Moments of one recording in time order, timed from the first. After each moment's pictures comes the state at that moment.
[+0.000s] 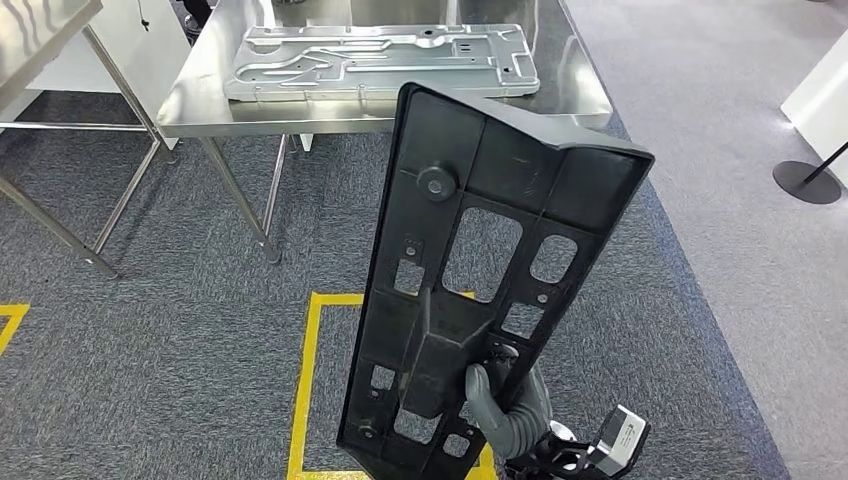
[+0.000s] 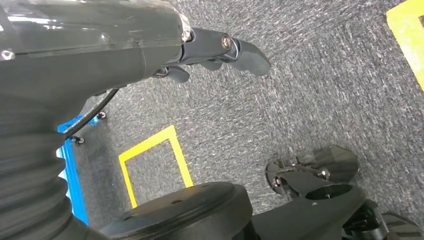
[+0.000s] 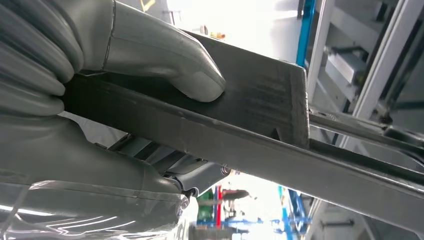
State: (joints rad) left arm -0.12 -0.19 1.02 -0.20 -1.34 0.14 -0.05; right arm 0.09 0.07 0.40 -1.78 -0.16 0.35 -0.48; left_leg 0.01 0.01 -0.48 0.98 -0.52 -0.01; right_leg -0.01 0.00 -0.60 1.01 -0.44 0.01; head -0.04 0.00
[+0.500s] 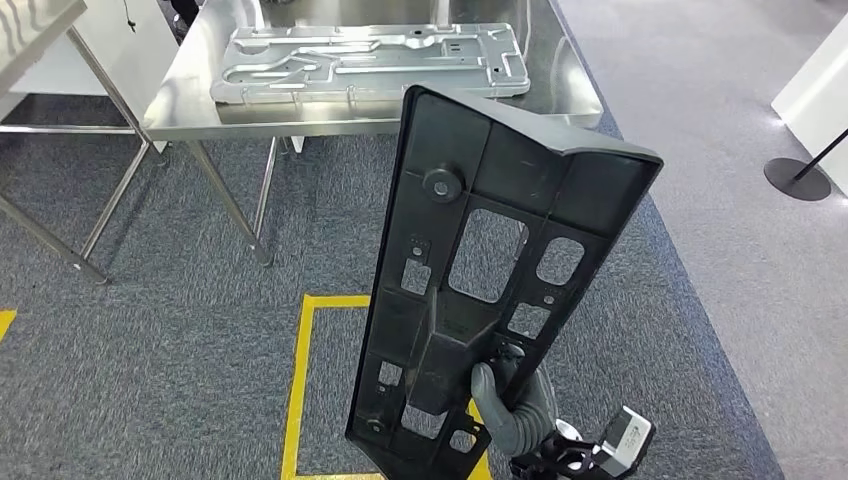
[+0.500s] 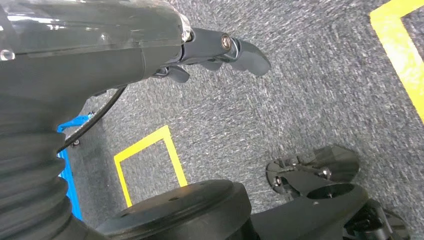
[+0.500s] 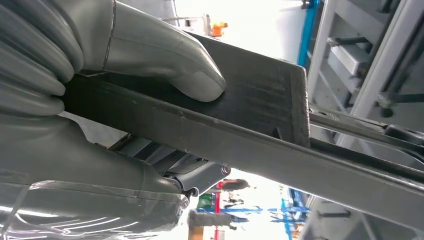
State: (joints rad) left arm -0.12 -0.19 1.02 -0.20 -1.34 0.16 -0.06; right arm 0.09 0.05 0.39 -1.78 -0.15 0.35 -0.50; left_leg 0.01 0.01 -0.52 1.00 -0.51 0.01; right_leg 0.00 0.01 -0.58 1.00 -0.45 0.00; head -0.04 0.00
